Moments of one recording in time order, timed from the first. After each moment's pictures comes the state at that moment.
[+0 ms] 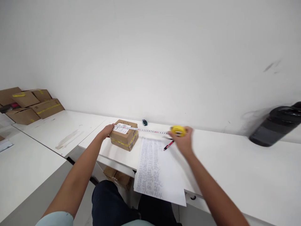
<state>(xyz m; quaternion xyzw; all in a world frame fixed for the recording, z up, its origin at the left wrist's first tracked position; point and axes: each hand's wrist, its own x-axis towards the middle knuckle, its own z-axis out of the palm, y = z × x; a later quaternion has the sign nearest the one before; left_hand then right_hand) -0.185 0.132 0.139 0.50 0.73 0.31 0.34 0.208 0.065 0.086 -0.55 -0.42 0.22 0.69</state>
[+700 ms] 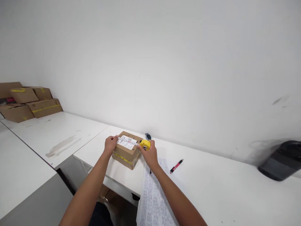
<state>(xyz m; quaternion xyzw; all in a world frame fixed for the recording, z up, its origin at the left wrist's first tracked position) -0.179 0.136 0.104 0.43 0.71 0.51 0.22 0.052 0.103 0.084 -0.51 -0.56 0.28 0.59</state>
